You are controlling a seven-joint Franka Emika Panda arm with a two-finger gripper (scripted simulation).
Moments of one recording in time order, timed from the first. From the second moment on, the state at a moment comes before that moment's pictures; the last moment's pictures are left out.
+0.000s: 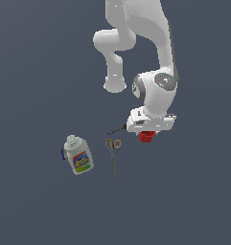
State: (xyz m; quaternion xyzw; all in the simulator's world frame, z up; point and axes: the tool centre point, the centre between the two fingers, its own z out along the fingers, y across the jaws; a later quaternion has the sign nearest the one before) arm -0.031 0.152 0.105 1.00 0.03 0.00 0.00
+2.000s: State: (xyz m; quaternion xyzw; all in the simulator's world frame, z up) arm -0.121 0.144 0.400 1.00 0.03 0.00 0.00
